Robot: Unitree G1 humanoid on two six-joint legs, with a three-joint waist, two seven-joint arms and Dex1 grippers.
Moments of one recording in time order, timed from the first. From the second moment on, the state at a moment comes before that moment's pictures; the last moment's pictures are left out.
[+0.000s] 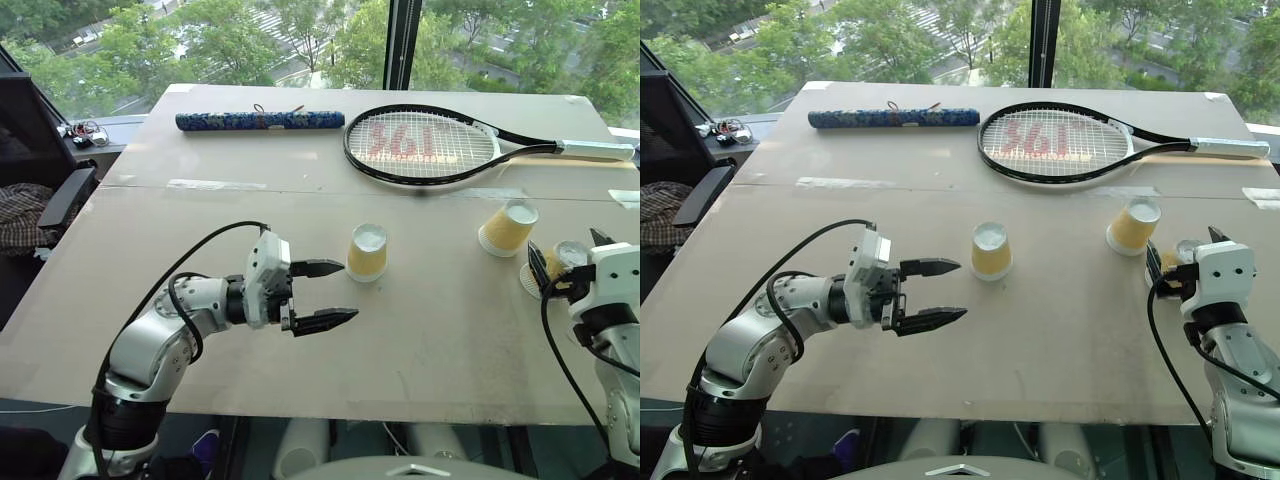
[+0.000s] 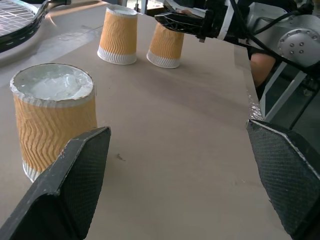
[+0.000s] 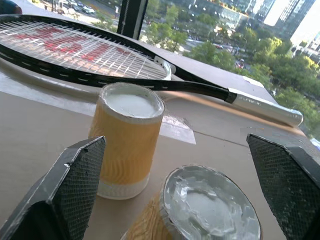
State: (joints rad) left arm -0.15 0.65 -0.01 -0.43 -0.65 0.55 -1.06; right arm 0.16 -0.38 -0.35 -0.46 0.19 0.28 0.23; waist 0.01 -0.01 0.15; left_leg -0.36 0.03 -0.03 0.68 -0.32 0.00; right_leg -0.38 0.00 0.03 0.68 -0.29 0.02
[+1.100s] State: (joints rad) left arm 0.03 0.61 0.08 -0.46 -0.65 0.38 -1.02; right arm 0.21 -0.57 -0.40 -0.62 0.59 0.56 0.59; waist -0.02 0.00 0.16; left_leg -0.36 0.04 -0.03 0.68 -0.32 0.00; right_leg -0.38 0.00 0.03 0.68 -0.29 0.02
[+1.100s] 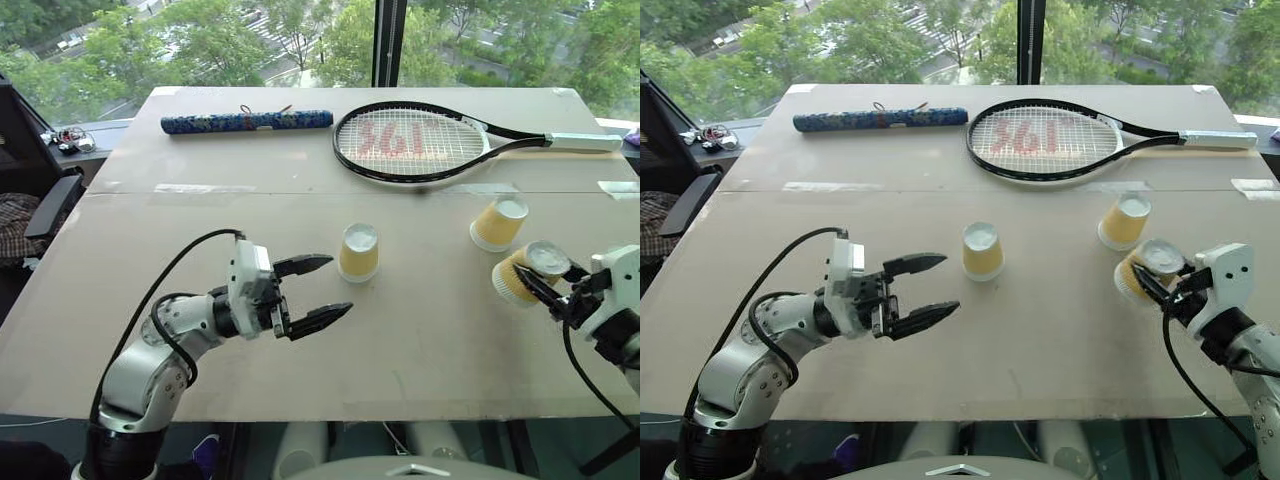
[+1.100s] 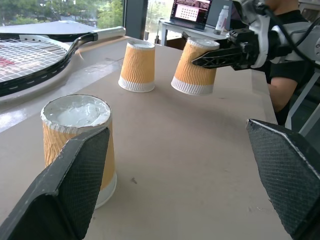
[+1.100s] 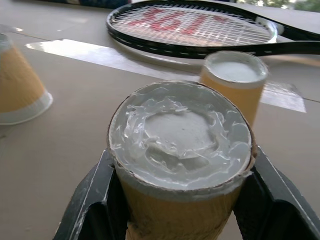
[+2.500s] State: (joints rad) left arm 0.33 0.67 0.34 -0.58 -0.76 0.38 -1.00; right arm -0.28 -0.46 0.14 -0.23 0.32 0.36 0.76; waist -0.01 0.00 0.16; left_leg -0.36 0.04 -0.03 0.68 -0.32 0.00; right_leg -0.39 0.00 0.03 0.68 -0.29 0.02
